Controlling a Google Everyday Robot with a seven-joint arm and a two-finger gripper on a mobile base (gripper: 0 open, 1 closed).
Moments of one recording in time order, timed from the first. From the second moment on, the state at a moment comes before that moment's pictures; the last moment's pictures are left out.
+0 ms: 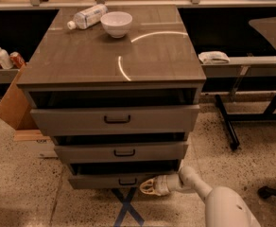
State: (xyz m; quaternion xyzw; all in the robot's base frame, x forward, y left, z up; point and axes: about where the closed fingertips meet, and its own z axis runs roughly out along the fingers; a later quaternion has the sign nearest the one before) arm 0.563 -0.042 0.140 -0.67 0.53 0.30 0.42
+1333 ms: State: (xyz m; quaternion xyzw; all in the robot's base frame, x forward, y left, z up) arm 0.553 -0.042 0.181 -0.69 0.53 0.25 0.43
